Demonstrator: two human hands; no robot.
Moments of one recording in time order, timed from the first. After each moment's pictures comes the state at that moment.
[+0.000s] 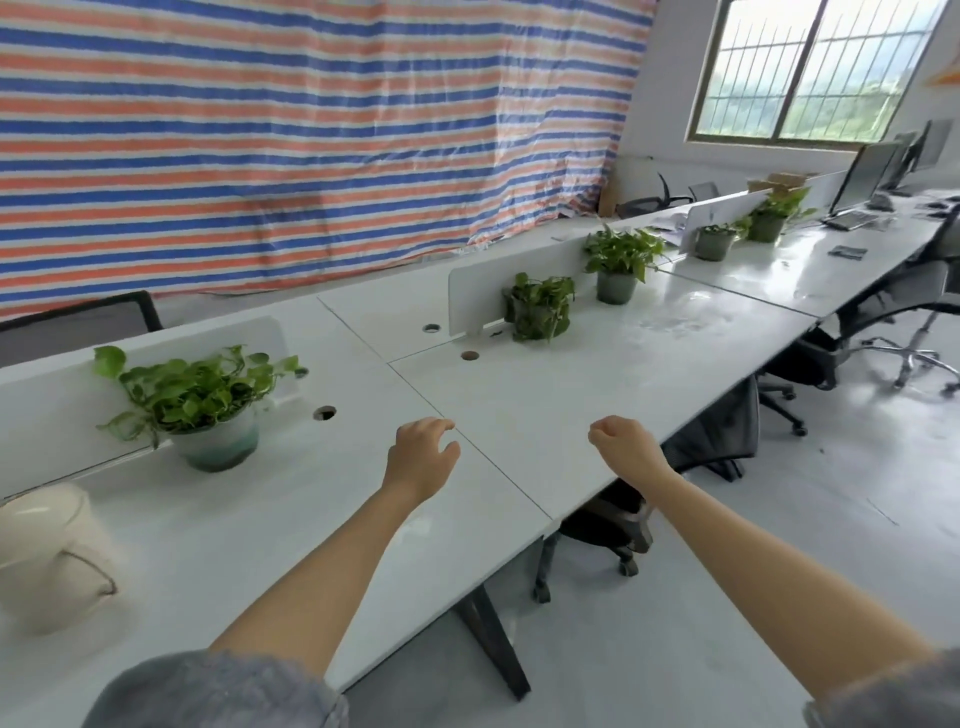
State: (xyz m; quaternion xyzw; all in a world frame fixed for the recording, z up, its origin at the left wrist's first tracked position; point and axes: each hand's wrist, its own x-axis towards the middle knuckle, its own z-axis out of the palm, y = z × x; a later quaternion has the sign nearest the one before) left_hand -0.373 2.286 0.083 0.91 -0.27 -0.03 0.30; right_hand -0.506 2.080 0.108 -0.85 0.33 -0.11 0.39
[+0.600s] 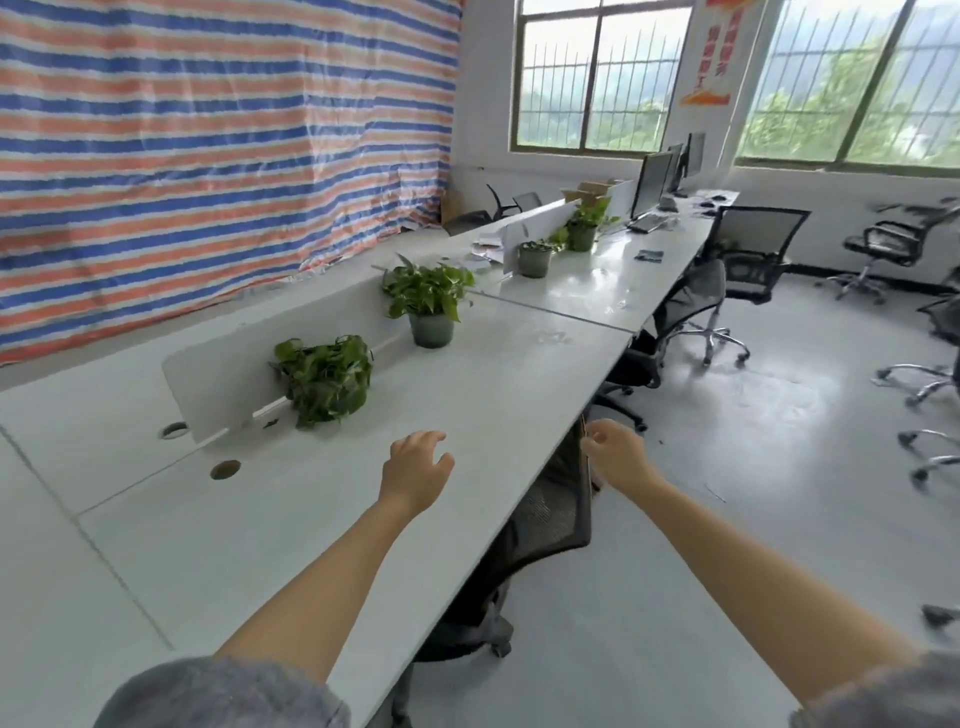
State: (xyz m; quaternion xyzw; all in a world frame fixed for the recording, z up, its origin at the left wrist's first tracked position) left_hand -0.324 1.856 0.078 0.87 -0.40 -0.10 0.28; right_hand -0.517 1.705 0.110 -0.80 0.46 -0.18 0.34
